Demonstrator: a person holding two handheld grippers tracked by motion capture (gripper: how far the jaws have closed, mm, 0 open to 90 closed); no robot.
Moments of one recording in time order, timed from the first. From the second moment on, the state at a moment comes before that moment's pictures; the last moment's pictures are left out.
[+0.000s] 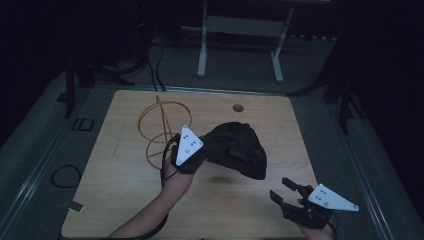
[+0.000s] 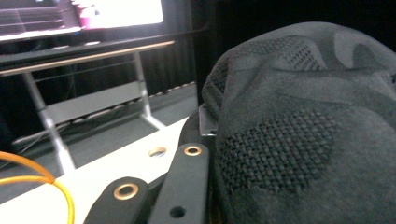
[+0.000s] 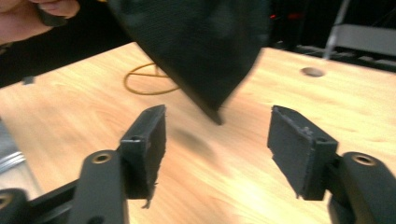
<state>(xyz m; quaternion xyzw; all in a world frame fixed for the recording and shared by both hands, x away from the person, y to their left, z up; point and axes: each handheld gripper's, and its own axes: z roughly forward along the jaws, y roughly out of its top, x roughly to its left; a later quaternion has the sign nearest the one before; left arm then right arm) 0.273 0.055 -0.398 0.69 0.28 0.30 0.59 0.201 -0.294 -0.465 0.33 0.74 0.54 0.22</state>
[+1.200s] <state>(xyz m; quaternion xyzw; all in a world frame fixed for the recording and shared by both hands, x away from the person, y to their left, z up) 0.275 0.081 -0.415 0.72 0.09 0.11 0.68 0.211 -0.228 -0.369 0.09 0.80 0.55 0.21</state>
